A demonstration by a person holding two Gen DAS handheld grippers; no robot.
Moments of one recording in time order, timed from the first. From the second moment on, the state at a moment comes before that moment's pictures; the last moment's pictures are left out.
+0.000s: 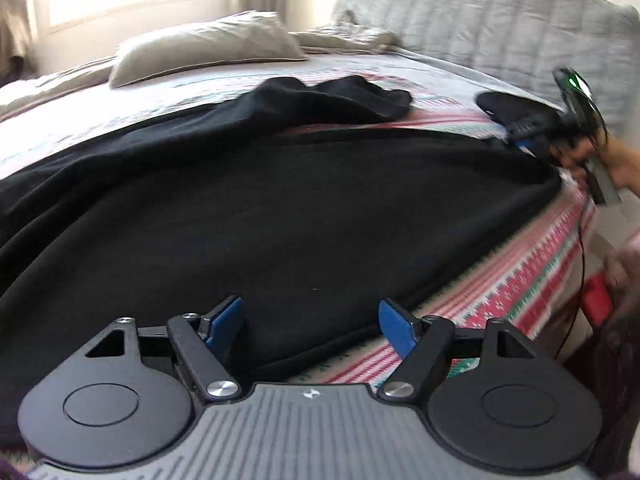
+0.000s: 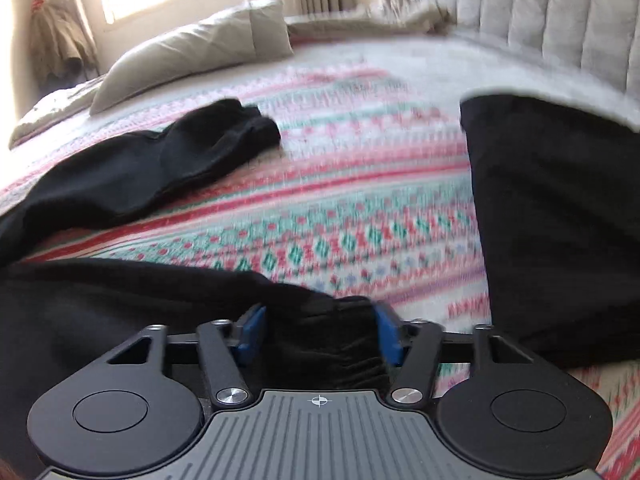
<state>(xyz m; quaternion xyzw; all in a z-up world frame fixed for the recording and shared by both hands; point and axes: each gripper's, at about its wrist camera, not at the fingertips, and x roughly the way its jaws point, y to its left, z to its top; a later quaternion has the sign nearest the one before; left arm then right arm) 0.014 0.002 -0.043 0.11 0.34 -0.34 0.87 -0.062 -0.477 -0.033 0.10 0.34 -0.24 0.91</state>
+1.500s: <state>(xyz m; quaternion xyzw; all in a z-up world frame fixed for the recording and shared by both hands) 0.350 -0.019 -0.013 0.19 0.35 -0.16 0.90 0.107 -0.549 -0.024 0.18 0.33 -0.23 0.90</state>
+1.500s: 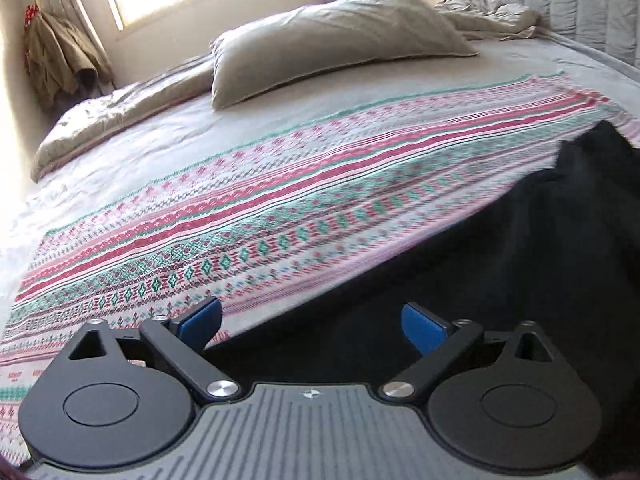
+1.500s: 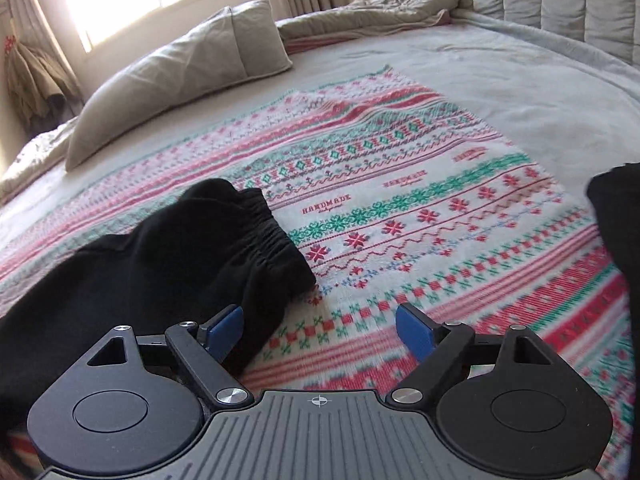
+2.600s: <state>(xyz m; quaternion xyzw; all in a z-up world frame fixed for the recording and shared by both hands) 0.400 -0.040 -0.029 0.12 0.35 -0.09 0.92 0.143 -0.531 -0.032 0.03 0.33 -0.26 0.91</state>
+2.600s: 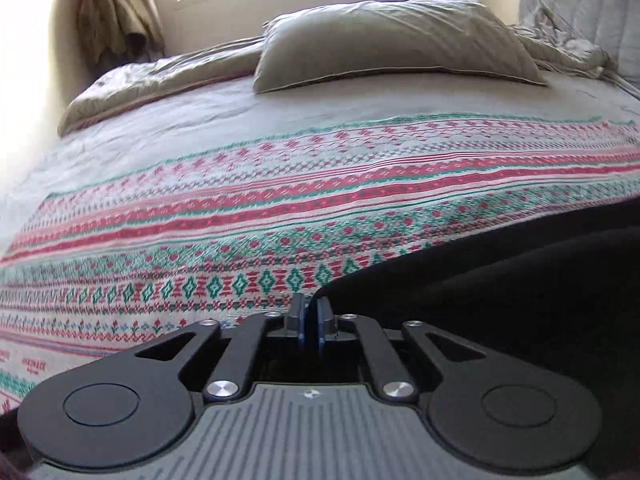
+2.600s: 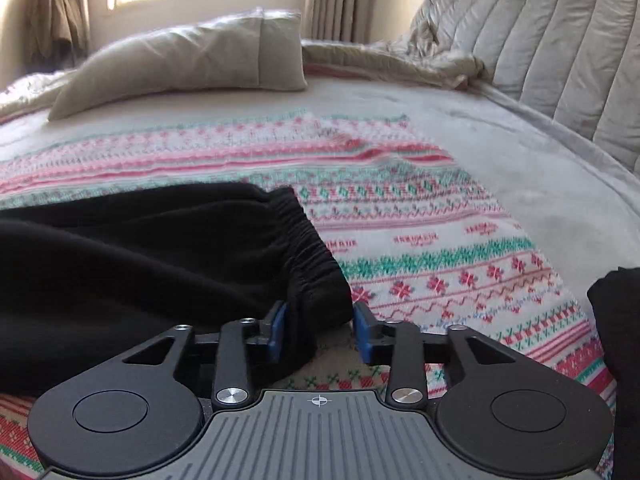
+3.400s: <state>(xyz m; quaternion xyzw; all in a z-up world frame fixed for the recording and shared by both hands) 0.402 -0.035 -0.023 0.13 0.29 -0.16 0.93 0.229 -0.541 -0.017 0.00 0.24 -0.26 0.93</state>
